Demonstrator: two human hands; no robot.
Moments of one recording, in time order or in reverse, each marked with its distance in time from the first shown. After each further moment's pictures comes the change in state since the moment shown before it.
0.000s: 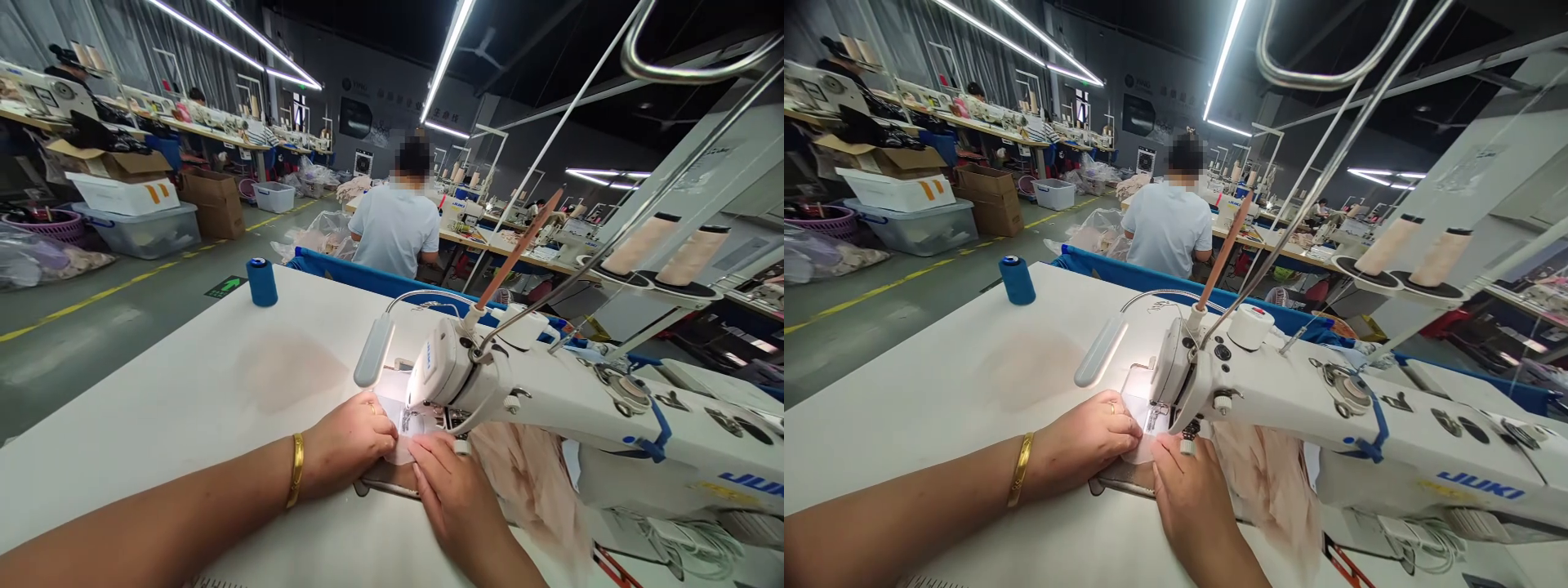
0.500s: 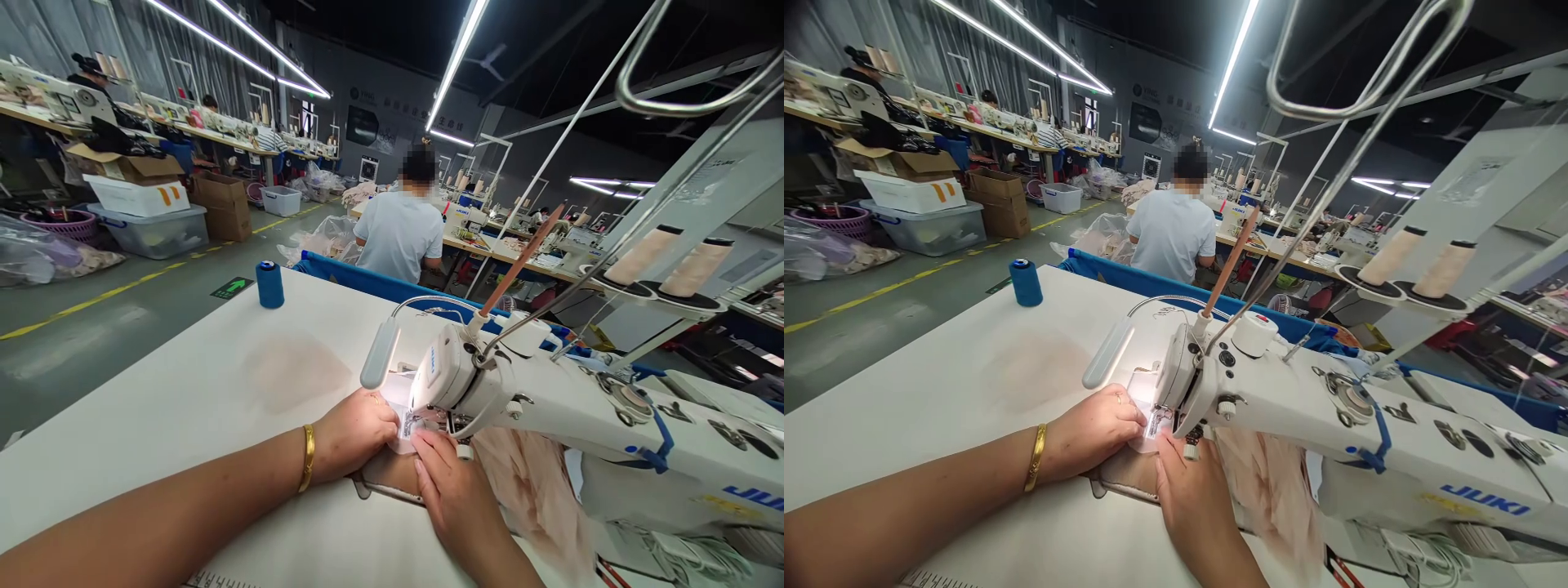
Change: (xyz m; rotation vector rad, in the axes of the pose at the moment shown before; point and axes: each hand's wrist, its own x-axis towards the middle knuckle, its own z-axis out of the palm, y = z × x) left_hand 0.006 -0.011 0.001 0.068 0.017 -0.051; right_hand -0.003 0.008 0.017 0.001 0.007 0.070
